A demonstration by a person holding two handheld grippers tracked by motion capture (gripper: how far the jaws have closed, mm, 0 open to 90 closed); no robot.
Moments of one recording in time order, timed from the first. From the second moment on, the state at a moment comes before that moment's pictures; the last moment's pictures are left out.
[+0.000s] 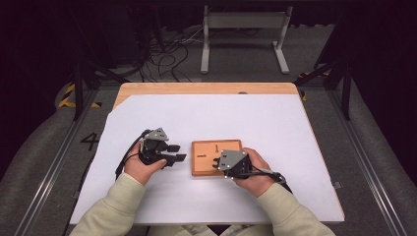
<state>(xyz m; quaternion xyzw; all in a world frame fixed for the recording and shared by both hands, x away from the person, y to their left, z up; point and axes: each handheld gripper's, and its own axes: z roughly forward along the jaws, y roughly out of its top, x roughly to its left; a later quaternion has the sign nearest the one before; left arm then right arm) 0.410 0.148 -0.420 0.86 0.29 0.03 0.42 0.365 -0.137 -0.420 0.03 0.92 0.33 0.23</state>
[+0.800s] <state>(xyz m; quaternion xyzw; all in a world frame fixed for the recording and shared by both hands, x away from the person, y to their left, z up) 0.408 0.138 -0.419 0.86 0.28 0.01 0.43 0.329 -0.135 -0.420 0.00 0.92 0.30 0.26</state>
